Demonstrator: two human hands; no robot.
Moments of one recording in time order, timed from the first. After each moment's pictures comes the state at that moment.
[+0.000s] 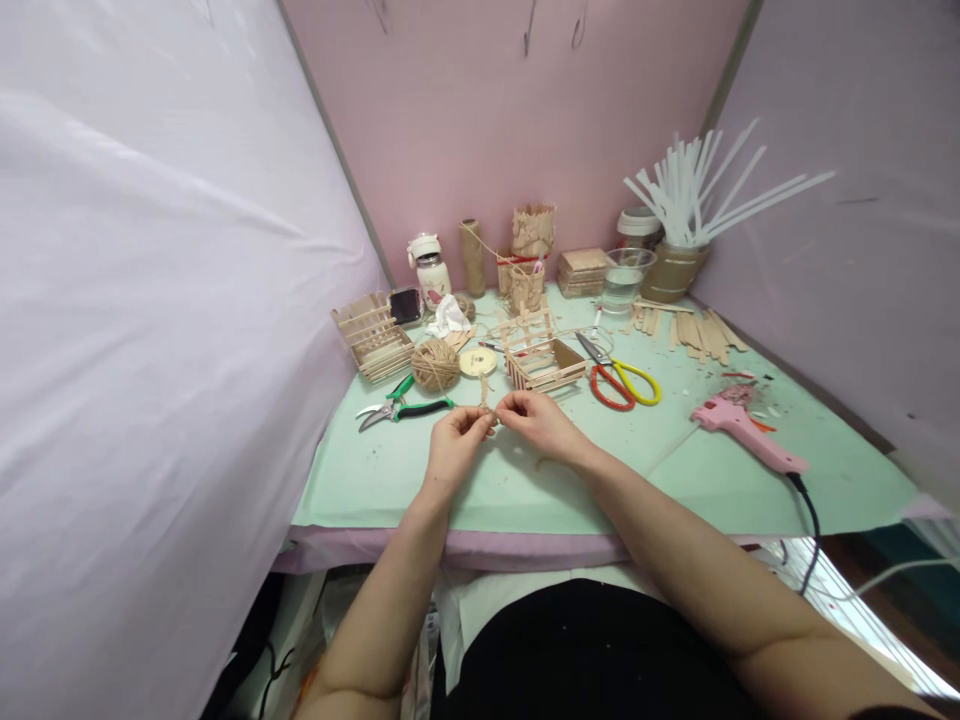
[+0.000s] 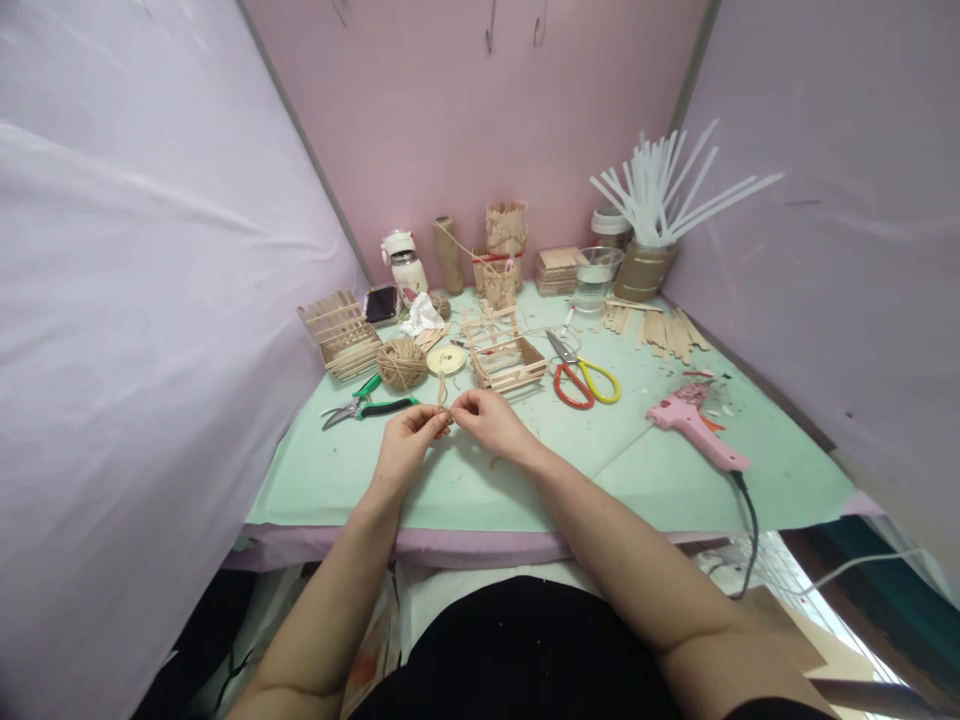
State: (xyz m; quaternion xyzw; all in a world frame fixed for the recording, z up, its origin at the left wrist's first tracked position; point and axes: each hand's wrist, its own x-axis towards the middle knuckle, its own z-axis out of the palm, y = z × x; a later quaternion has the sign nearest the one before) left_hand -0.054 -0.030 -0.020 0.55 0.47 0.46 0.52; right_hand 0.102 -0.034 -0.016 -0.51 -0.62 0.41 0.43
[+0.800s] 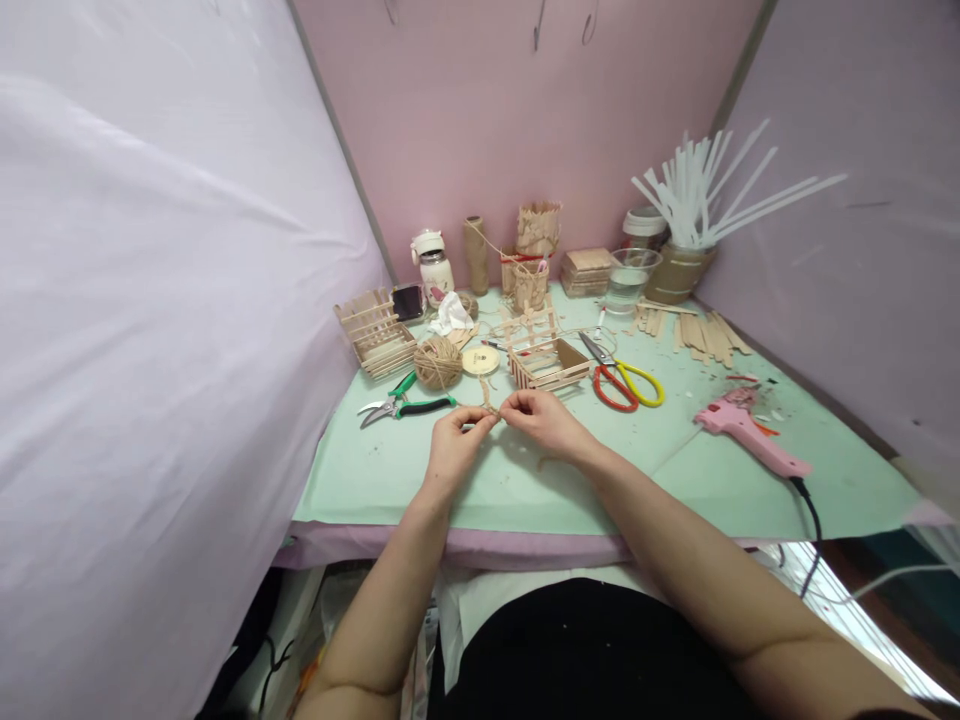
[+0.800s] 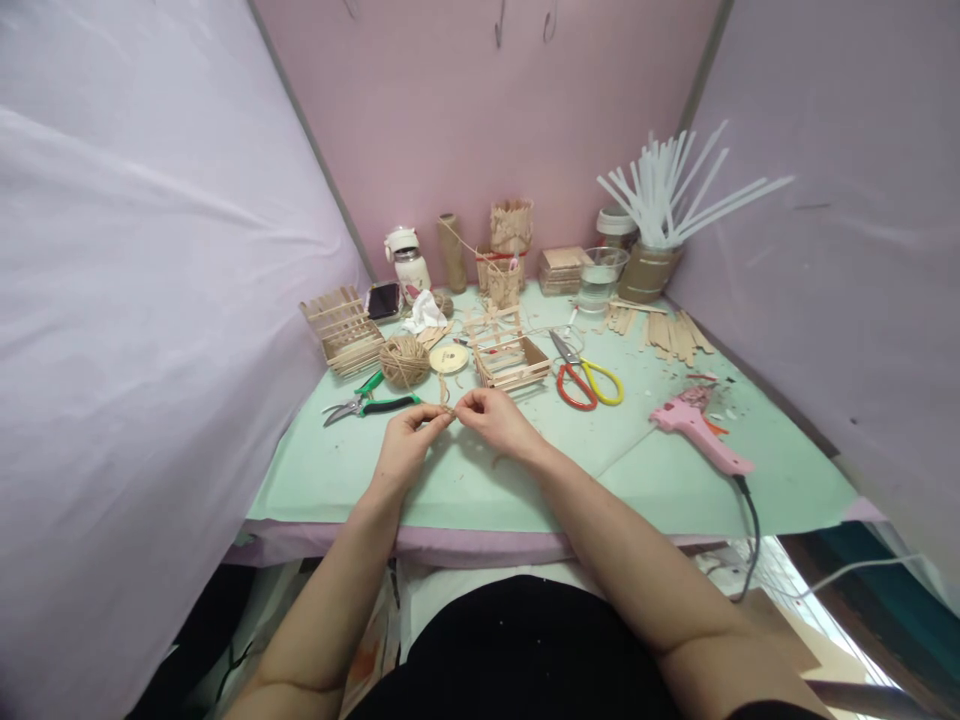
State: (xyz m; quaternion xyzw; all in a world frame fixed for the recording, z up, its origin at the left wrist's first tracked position) left_hand -0.057 -0.027 -0.025 0.58 0.49 0.46 0.46; right_hand 0.106 -0.031 -0.020 -0.52 -0.61 0.42 0.42
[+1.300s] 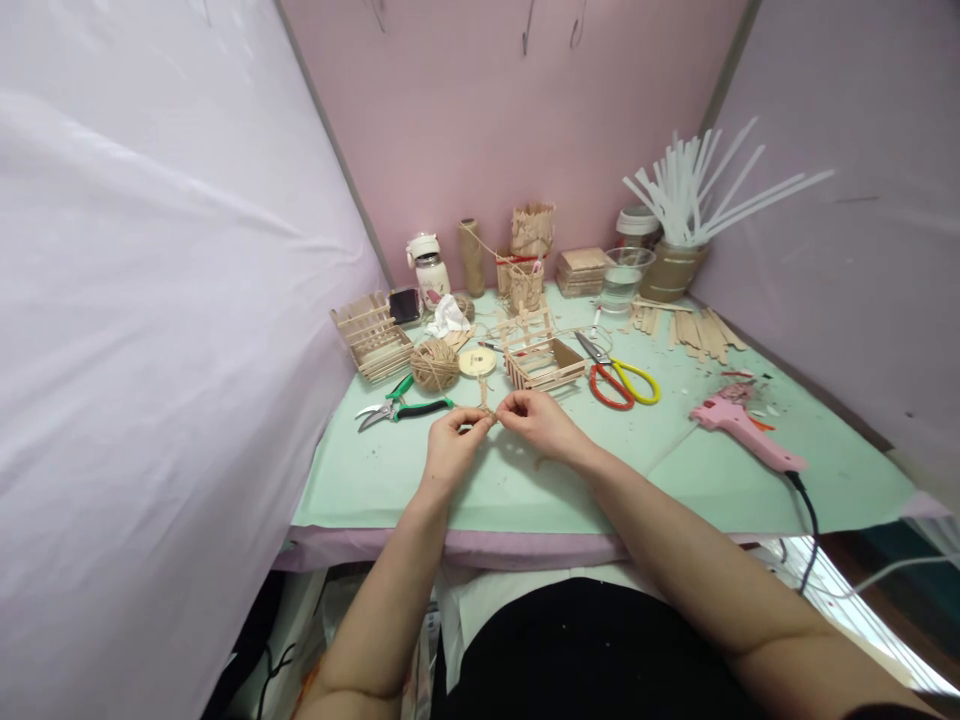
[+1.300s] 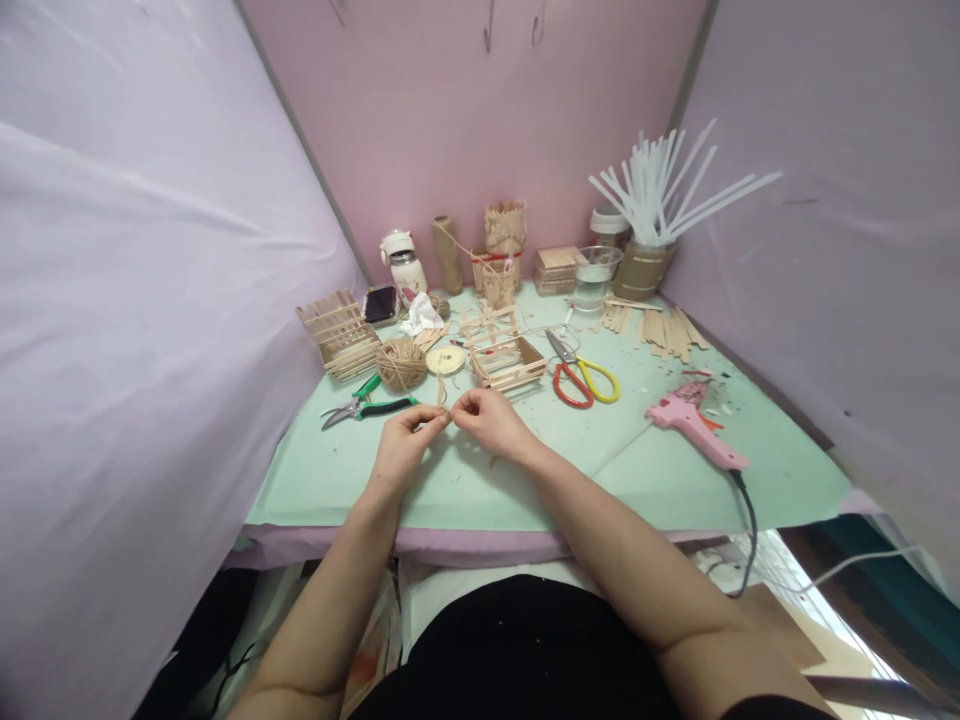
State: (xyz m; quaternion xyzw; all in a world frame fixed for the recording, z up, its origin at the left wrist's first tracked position) left_hand -0.057 -0.028 -0.024 0.58 0.48 0.47 0.46; right_hand 0.105 -0.033 -0.017 -0.52 -0.62 0.41 0.42
